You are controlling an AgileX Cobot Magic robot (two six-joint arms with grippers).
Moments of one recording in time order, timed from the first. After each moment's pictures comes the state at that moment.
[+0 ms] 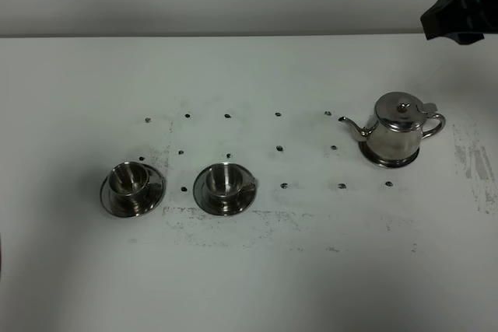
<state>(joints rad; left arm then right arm) -0.02 0.62 -0.77 -0.22 0.67 0.28 0.13 1.42 -1.38 0.20 0.91 -0.30</state>
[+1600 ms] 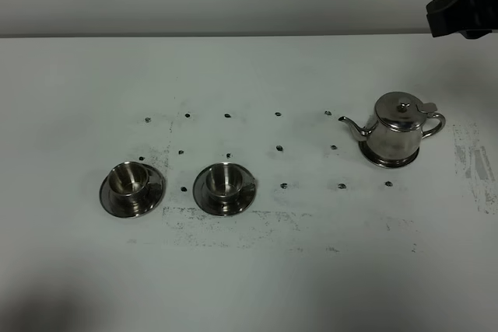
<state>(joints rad) -0.02 0.01 -0.51 -0.10 1.07 0.11 0.13 1.39 -1.36 0.22 0.85 -0.35</state>
